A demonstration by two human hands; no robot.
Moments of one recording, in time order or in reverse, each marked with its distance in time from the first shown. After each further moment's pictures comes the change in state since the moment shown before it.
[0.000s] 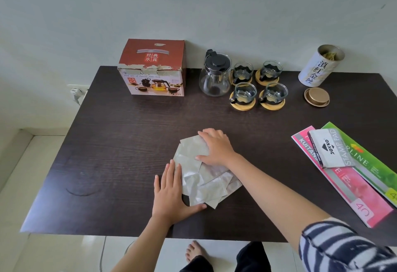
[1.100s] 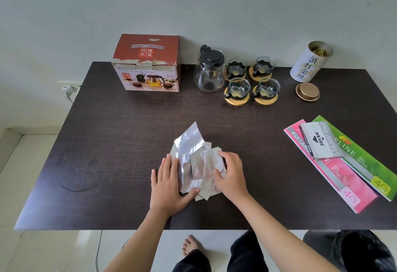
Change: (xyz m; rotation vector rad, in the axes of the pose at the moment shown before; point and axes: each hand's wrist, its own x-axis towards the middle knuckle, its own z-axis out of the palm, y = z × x) left_hand 0.001 -0.001 0.003 -0.016 0.057 0.006; right_hand -0.113 -0.004 0.047 0.494 0.479 0.236
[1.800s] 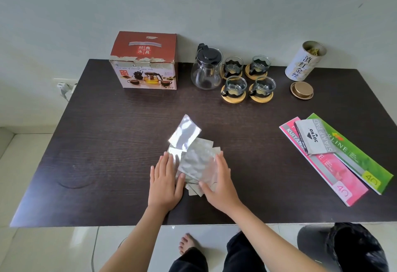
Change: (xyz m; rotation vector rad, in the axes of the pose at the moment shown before) left_hand -0.002 -0.006 0.011 -0.182 0.106 0.006; right_hand -0.039 -0.008 0.012 0.100 -0.235 0.014
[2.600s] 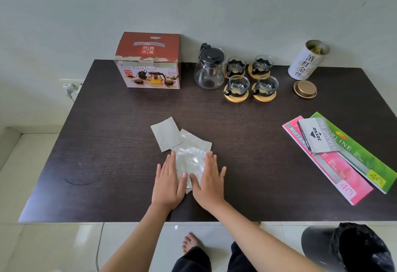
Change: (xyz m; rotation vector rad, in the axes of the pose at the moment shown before) left_hand -0.004 0.000 -0.001 -0.101 0.015 0.064; right_hand 0.010 -0.022 0.044 -0.327 0.085 0.062
